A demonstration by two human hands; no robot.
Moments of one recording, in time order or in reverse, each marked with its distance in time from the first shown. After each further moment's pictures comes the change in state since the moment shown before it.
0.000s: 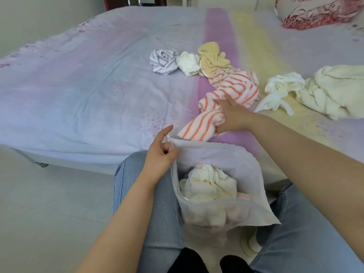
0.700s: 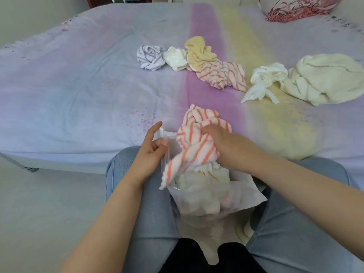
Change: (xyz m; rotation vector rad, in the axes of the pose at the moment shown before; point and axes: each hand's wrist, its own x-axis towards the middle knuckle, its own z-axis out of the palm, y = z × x) left_hand -0.014 -0.001 -0.005 -0.080 -0.117 0.023; right_hand -0.151 -0.045 0.030 0.032 0.102 -0.200
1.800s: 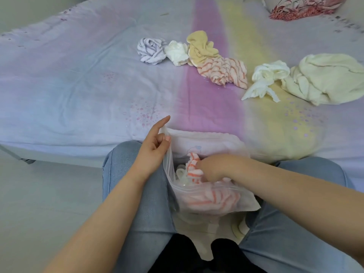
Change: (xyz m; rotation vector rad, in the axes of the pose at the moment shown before) left_hand -0.002 -0.003 0.010 0.072 0.020 0.089; right_hand 0.025 -0.013 0.053 -0.343 -0.677 -0.001
